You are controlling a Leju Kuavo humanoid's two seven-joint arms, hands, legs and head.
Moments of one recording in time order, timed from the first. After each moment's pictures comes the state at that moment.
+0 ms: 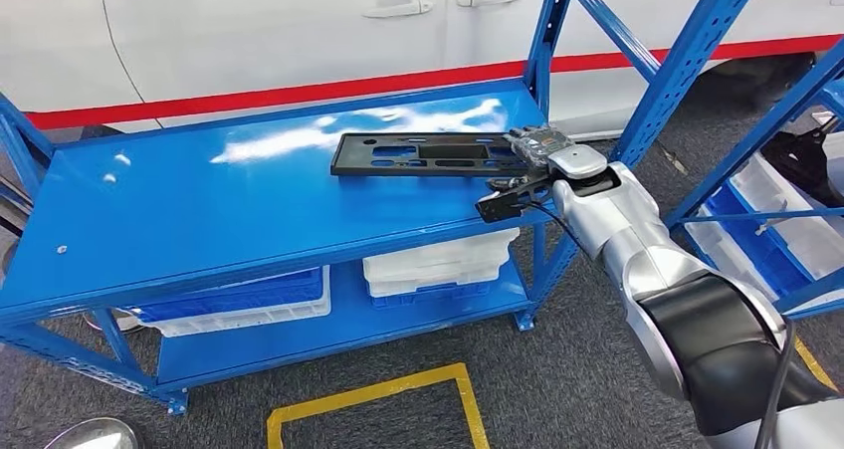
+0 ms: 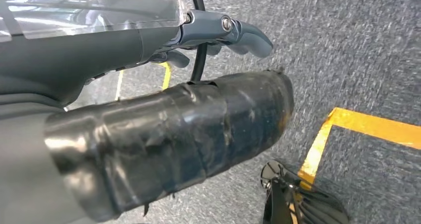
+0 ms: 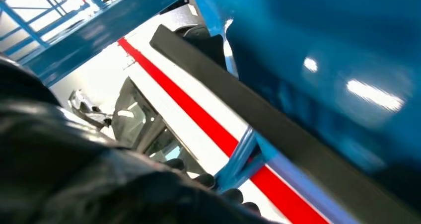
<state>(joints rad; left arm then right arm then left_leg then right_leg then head) -0.12 -0.18 1.28 -0.20 -1.15 0.06 -0.03 -1.05 -0.21 0.63 -0.32 1.22 0.16 -0.17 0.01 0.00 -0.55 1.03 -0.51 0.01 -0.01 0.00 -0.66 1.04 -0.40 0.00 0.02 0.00</state>
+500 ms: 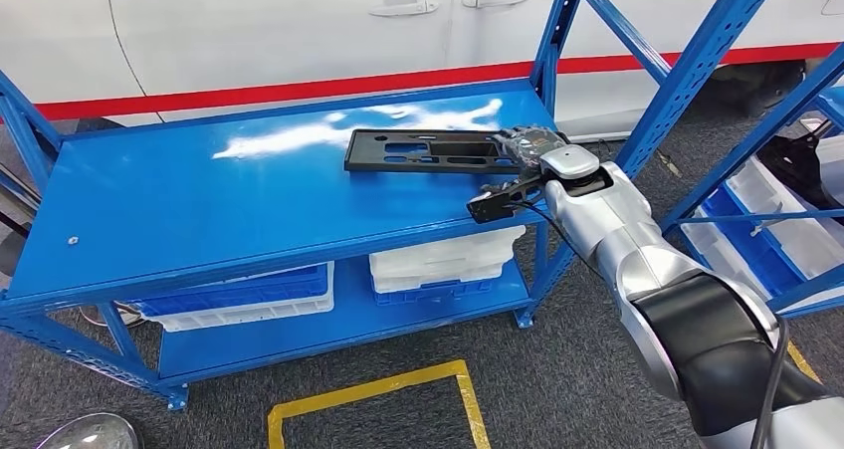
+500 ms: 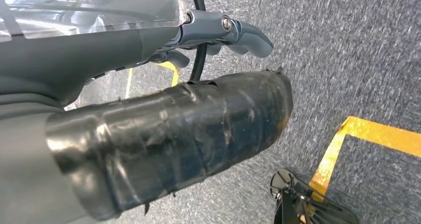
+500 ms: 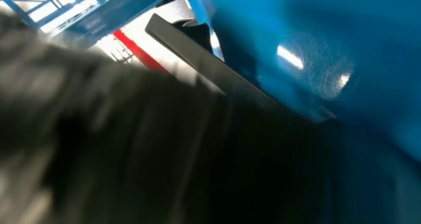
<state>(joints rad) -0.12 -0.19 1.28 -0.20 -1.16 0.06 -0.01 -1.05 -0.20 0.63 -0.32 1.21 0.16 -0.17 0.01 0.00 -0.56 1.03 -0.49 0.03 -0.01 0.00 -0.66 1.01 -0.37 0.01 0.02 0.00</state>
